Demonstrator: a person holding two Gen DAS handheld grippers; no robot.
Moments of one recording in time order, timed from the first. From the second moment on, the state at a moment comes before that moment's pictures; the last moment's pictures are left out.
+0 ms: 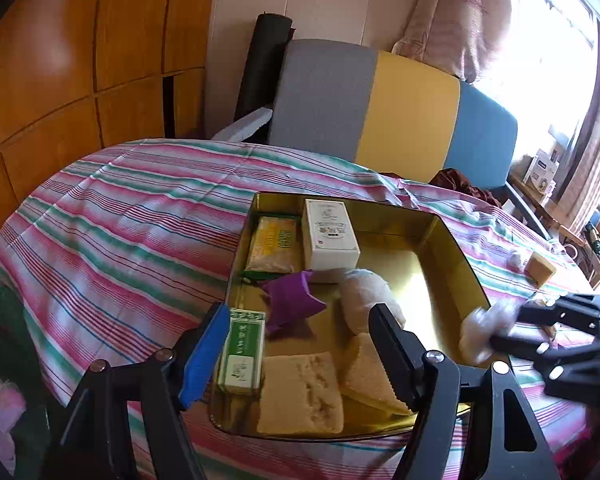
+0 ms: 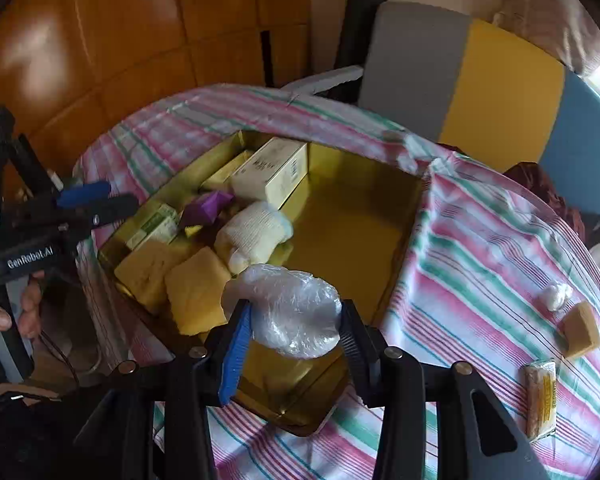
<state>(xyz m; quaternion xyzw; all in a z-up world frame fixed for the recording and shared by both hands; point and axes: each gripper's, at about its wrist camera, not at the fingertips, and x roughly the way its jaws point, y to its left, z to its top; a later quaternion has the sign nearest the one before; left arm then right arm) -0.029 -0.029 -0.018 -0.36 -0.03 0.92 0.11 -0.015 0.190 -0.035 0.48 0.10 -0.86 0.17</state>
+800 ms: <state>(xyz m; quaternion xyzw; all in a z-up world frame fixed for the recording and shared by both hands) -0.015 -0.008 -0.024 -0.36 0.00 0.93 0.12 -0.011 0.193 -0.059 0.49 0.01 -0.86 0.18</state>
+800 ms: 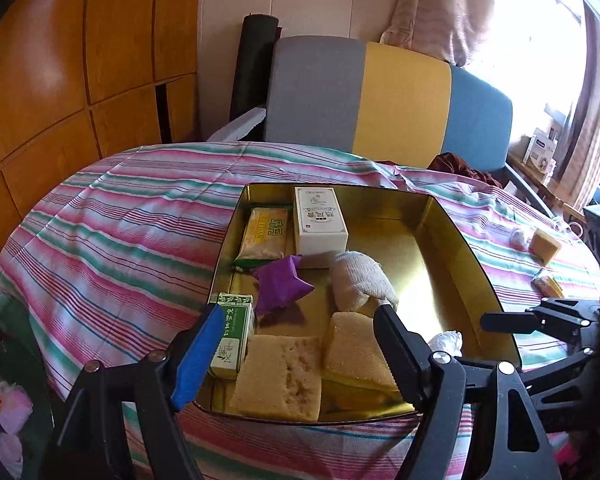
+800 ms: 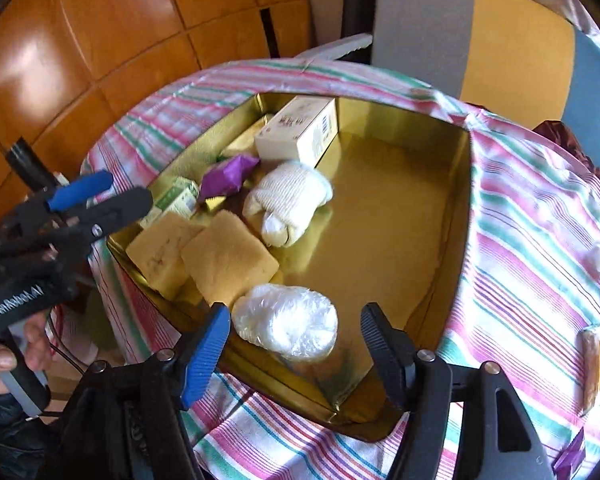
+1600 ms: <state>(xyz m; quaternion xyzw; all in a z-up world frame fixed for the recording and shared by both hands) -0.005 0.026 -0.019 -0.36 0.04 0.92 0.15 0.051 0.384 -0.031 0.47 -0.14 -0.87 -0.07</state>
